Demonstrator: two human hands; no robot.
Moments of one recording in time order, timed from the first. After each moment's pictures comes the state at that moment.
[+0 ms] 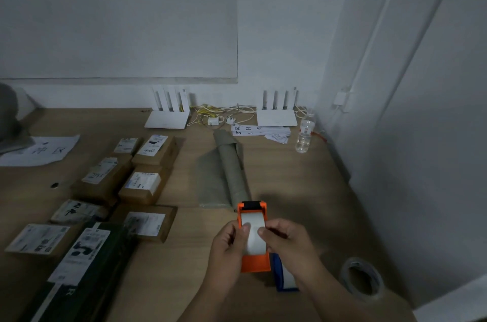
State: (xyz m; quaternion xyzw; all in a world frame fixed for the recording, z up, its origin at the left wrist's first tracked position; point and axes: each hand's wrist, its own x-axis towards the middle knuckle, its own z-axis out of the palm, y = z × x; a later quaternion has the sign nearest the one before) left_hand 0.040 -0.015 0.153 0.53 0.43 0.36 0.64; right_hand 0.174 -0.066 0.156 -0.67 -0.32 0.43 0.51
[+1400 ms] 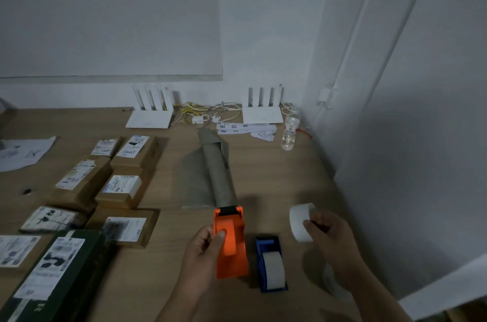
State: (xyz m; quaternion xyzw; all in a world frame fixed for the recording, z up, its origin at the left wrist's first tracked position) left_hand 0.039 0.000 0.127 0.52 0.46 0.35 0.63; right_hand 0.281 -0.110 0.146 -0.80 -0.29 0.24 0.46
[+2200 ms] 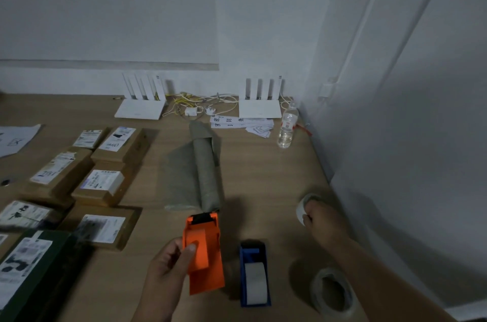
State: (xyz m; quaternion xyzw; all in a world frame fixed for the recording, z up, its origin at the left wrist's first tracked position) left_hand 0.046 0.010 0.112 0.50 0.47 0.40 0.60; right_hand 0.392 -0.041 0.087 -0.86 -0.49 0.09 0.09
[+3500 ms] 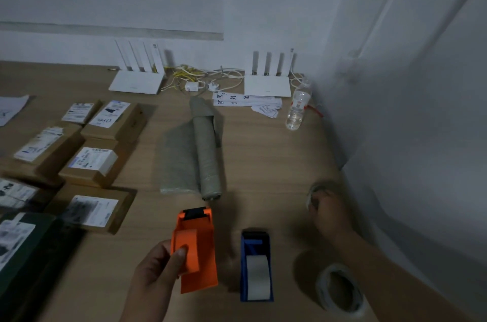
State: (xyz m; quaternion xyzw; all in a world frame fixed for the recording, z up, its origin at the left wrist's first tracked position) left_hand 0.035 0.013 0.075 0.52 0.55 0.37 0.55; right_hand 0.425 -0.014 0.011 -0.87 -0.47 0.09 0.10
